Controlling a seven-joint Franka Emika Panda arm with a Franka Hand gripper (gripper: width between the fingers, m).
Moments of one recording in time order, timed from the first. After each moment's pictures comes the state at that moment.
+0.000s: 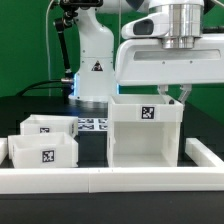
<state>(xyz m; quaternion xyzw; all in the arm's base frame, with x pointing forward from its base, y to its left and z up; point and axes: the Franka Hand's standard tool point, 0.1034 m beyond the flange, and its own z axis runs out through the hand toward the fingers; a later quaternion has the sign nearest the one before) 0.577 0.095 0.100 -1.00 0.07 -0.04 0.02</state>
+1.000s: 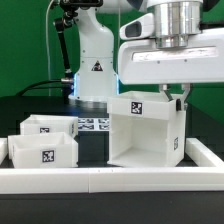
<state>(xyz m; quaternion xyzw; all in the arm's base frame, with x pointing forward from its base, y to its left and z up) 0.589 0.091 0.103 -0.94 0.33 -0.03 0.06</state>
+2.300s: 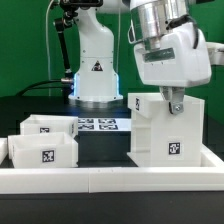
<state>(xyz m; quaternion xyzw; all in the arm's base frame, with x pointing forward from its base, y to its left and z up) 0.616 0.083 0.104 -0.71 0.69 0.03 0.11</state>
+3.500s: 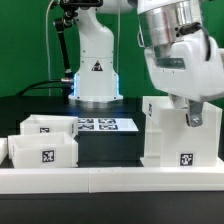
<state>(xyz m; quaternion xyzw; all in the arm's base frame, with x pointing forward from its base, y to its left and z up) 0.644 0.091 0.101 -0.76 0.63 0.05 0.12</state>
